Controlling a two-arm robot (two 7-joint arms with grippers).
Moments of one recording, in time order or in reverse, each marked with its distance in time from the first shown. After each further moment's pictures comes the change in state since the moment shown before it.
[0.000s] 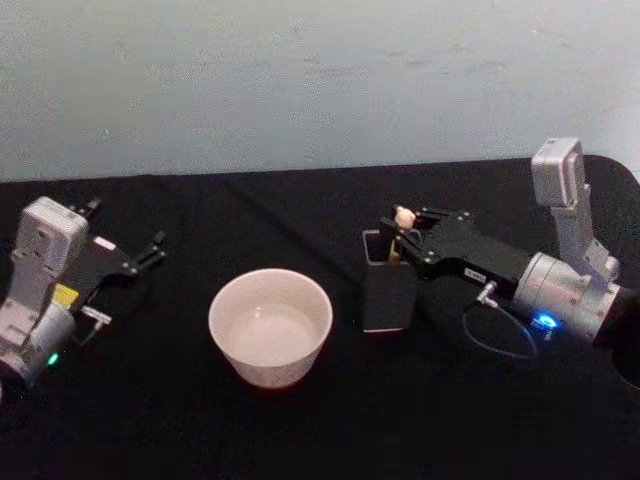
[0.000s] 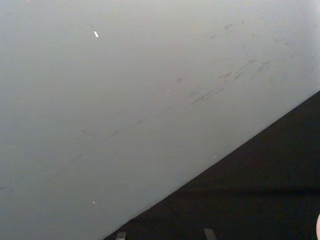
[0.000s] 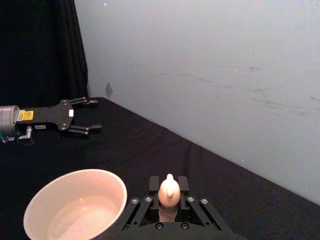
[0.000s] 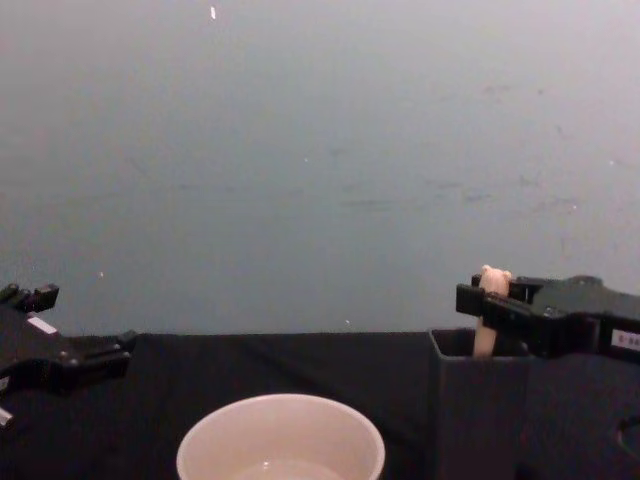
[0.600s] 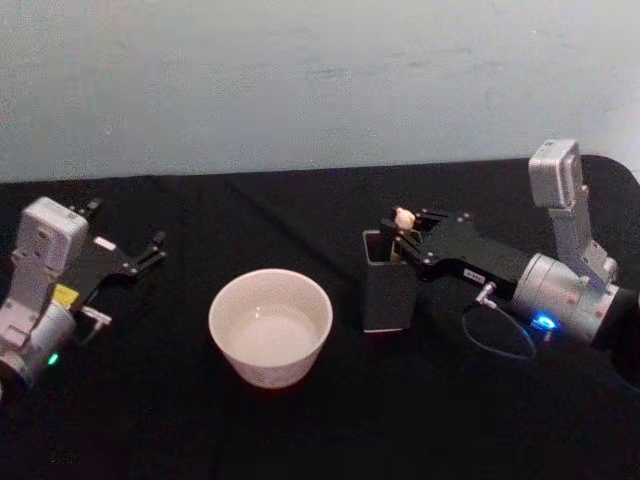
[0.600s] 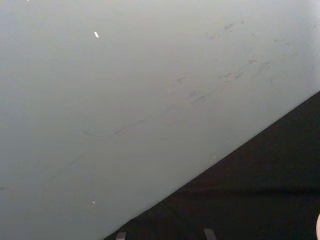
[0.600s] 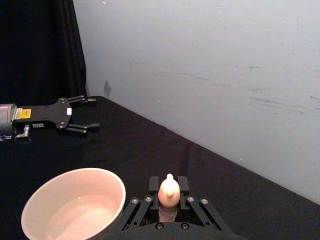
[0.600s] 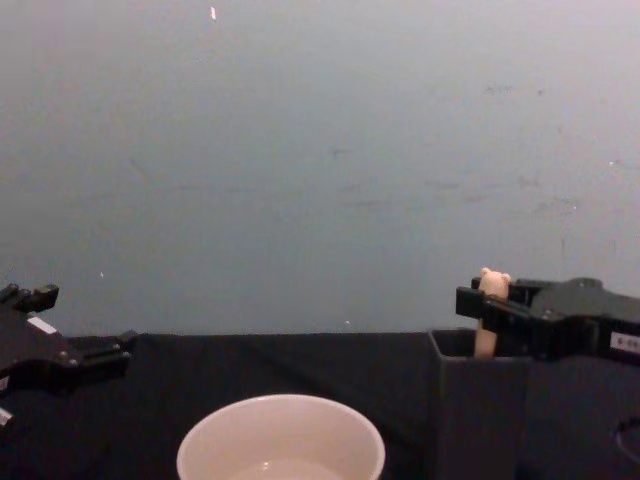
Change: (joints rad) left arm 0.000 0.000 0.000 0.000 0.000 0.000 0.000; right arm -0.001 -0.003 0.000 0.002 -0.010 0.000 -0.007
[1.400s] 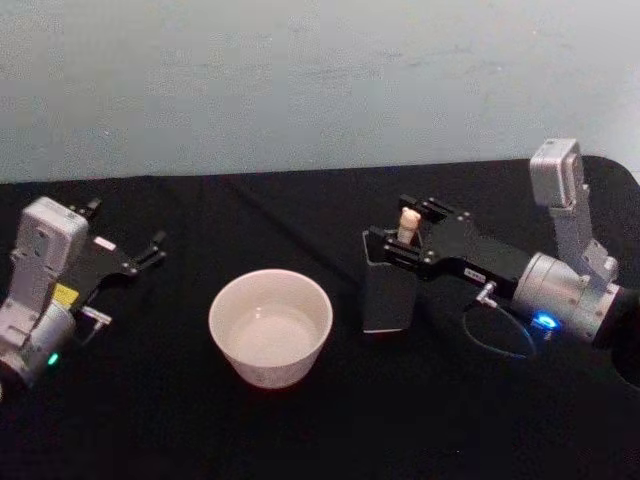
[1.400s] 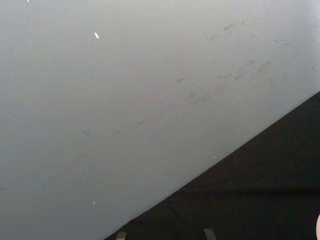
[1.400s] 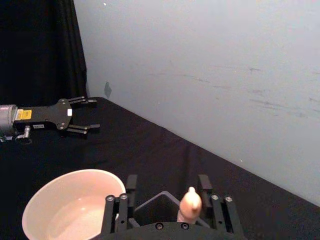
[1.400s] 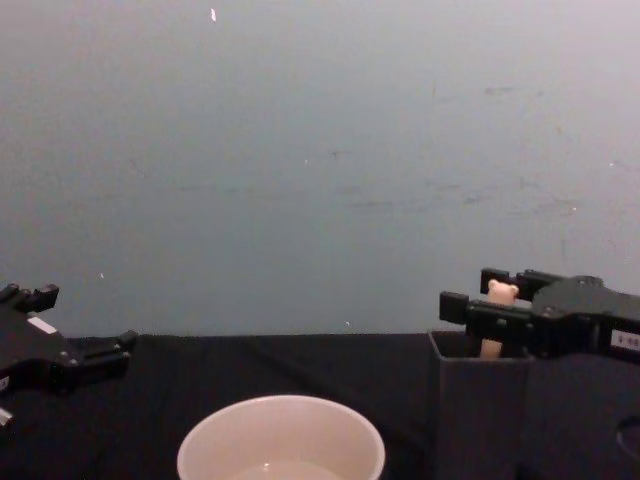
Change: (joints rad) left arm 0.000 0.000 0.000 0.000 0.000 0.000 0.000; right arm 0.001 0.001 0.001 -0.001 0.002 -0.001 0.002
